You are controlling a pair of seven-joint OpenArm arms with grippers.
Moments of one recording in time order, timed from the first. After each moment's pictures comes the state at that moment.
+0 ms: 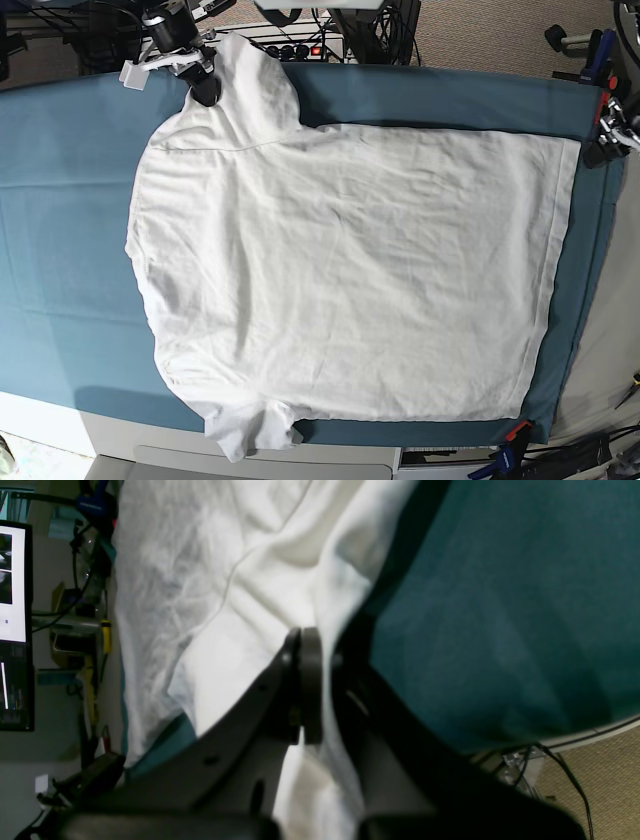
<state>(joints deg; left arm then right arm) 20.4 -35.8 -25.6 69.1 -71.1 -32.2 49.0 -39.5 -5.3 30.8 99.6 55.5 26.3 -35.6</state>
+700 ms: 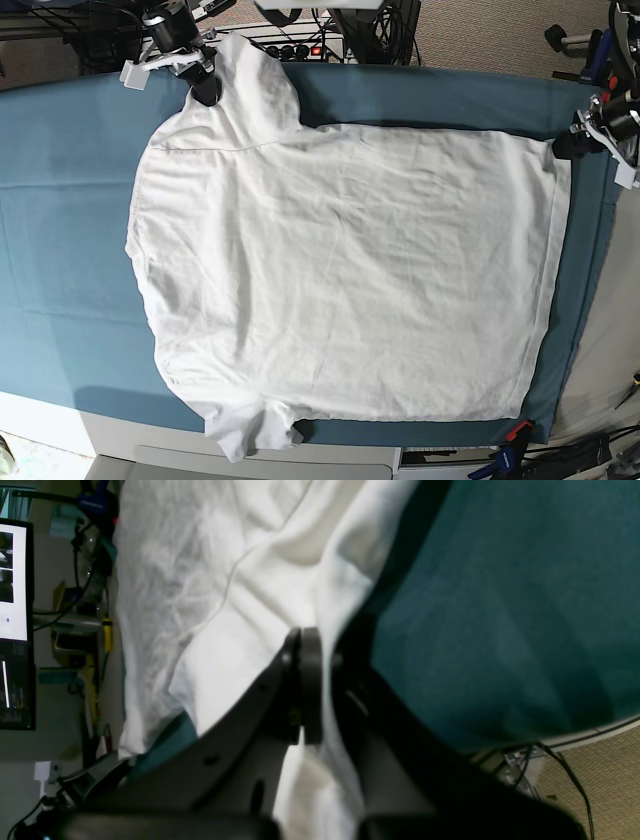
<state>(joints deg) 21.2 -36.3 -21.8 75.4 -69.7 -33.2 52.8 -39.5 -5.3 30.8 99.6 55.6 26.3 -35.9</state>
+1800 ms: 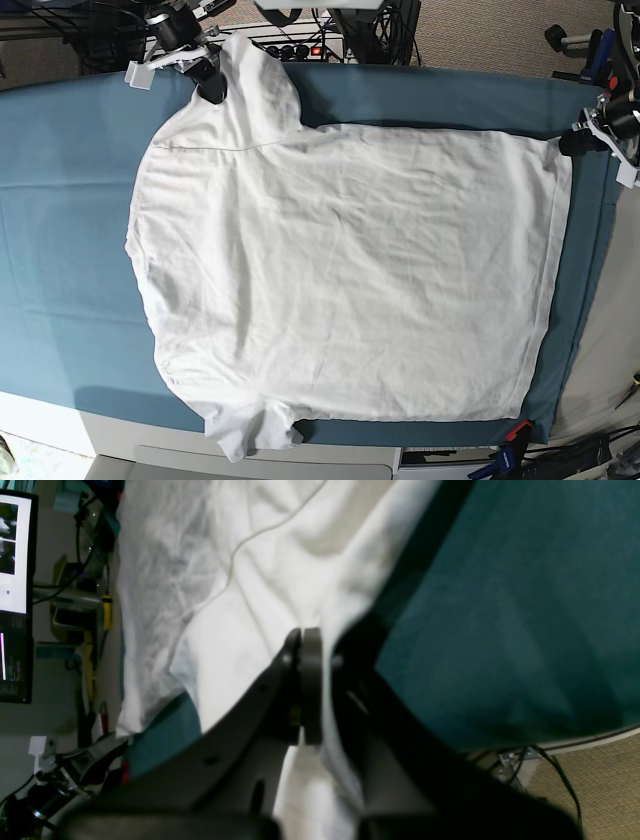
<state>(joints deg) 21.4 -37.3 -21.4 75.2 -68.8 -33.0 52.3 -39.5 -5.3 30.8 99.4 54.4 31.4 -36.9</state>
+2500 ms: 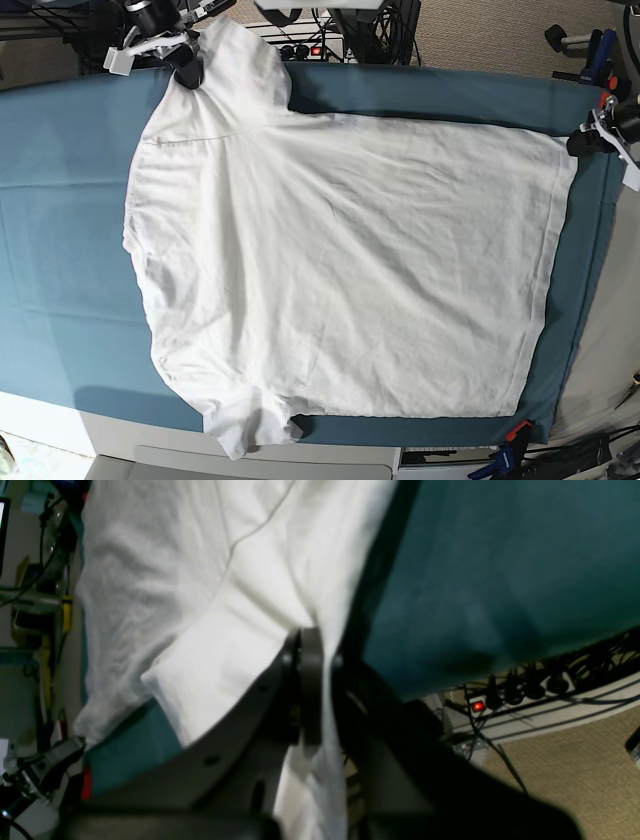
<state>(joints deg) 21.7 -39.8 -21.4 75.3 -69.9 -33.0 53.2 -41.6 -5.2 38.0 99.8 53.7 32.6 -38.6</state>
